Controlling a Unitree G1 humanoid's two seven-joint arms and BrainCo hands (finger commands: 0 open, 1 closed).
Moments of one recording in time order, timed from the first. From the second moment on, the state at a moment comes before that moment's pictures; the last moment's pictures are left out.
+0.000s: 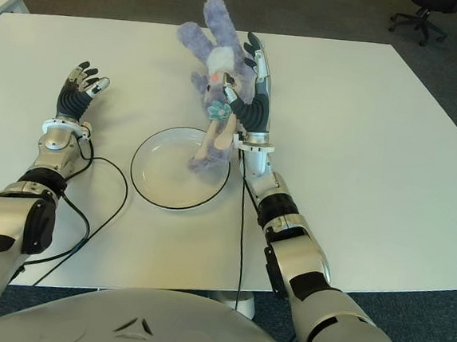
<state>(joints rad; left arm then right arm) -0.61 0.34 0.19 1.20 -0.02 -0.55 0.03 -0.58 -0.14 0.24 0.81 -0.32 -0.93 -0.57</state>
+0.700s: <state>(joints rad) -0.61 0.34 0.19 1.19 -0.02 -0.55 0.03 -0.56 -0.13 0.08 0.81 -0.11 -0.95 -0.33</state>
